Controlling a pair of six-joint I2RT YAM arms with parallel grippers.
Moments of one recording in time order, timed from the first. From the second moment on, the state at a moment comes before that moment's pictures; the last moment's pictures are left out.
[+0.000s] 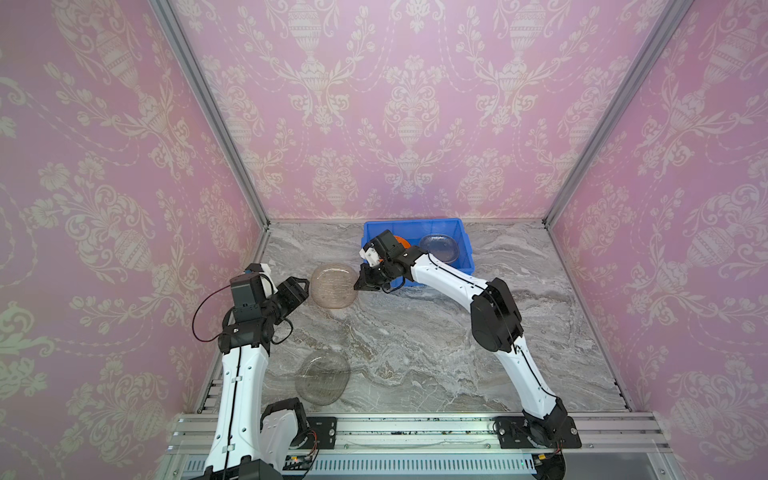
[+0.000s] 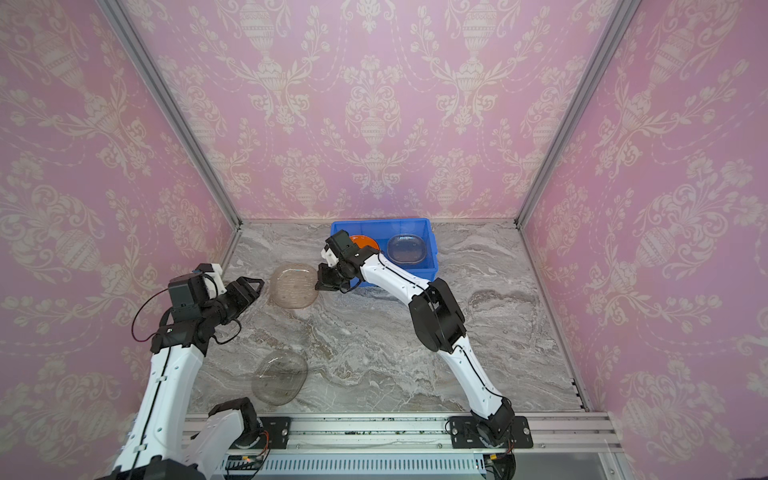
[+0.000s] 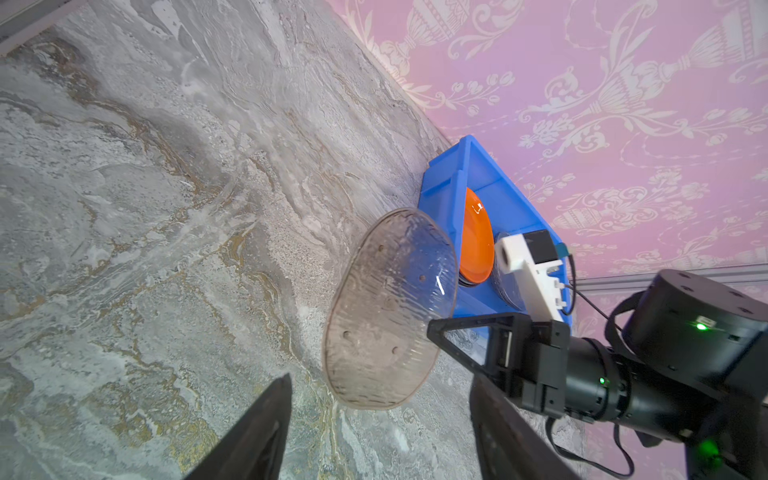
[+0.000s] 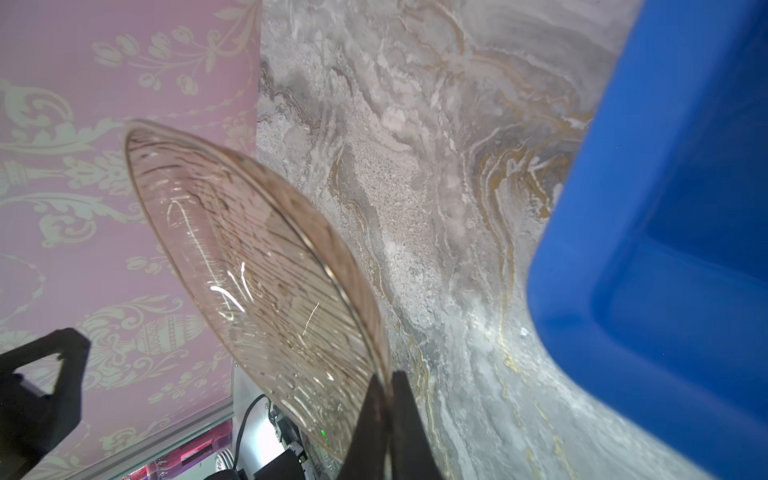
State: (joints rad) left arm 0.27 0.91 0.80 -0.54 0.42 -0.59; right arm 0.72 2.32 2.08 -0.63 -0.51 0.69
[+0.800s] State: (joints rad) left arm 0.07 1.14 0.81 -0.36 0.38 -0.62; right arm 0.70 2.16 2.00 -0.73 -0.44 0.54
